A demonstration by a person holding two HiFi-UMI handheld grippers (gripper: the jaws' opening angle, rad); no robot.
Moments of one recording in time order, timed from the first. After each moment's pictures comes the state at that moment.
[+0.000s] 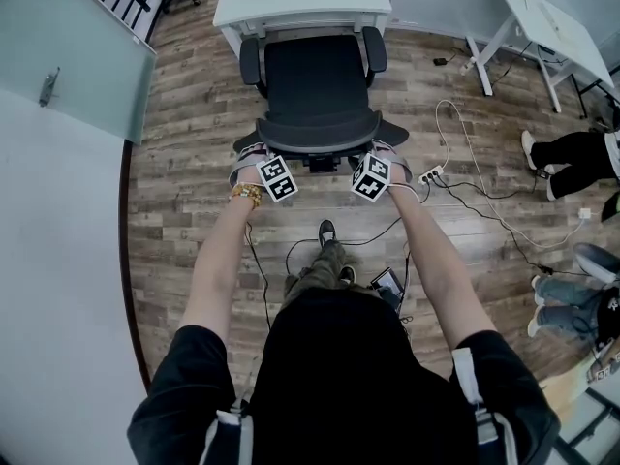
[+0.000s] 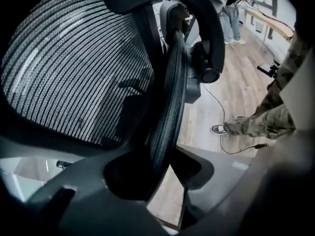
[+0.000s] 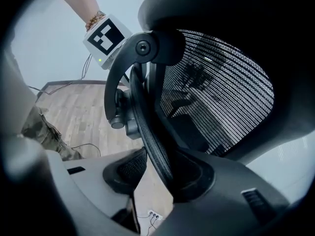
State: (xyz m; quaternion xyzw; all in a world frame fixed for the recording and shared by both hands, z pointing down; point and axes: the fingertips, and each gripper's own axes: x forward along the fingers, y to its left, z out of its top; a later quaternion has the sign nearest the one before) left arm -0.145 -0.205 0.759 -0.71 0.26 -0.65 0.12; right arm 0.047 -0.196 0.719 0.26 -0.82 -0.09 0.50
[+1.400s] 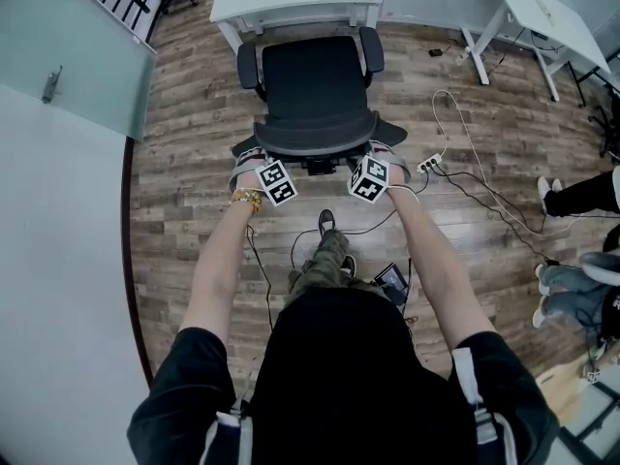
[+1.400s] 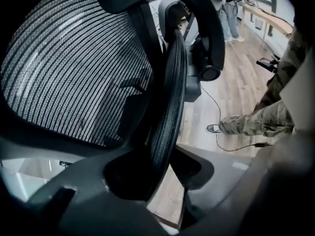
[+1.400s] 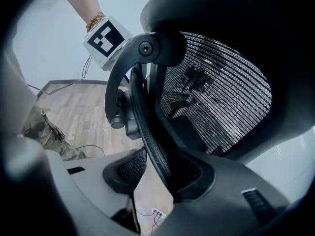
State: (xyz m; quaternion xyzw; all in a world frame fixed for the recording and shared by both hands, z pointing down) left arm -0.129 -0.137 0.758 -0.70 0.27 -0.65 0.12; right arm 0.064 -0.128 0.717 0.26 -0.82 -0.10 0.49
